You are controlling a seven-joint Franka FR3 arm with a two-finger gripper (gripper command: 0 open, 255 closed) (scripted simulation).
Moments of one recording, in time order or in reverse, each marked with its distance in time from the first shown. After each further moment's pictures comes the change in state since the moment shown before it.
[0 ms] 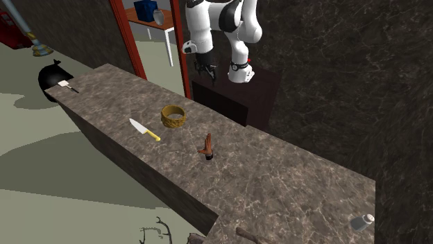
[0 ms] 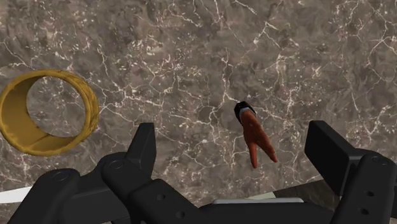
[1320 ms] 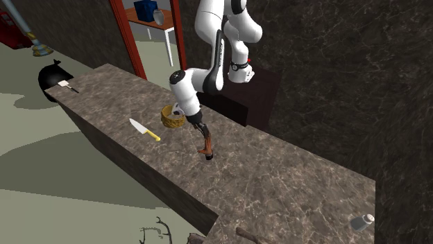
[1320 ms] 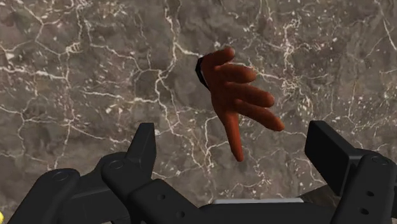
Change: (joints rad) arm 0.060 0.796 0.000 0.551 -0.017 0.196 0.139
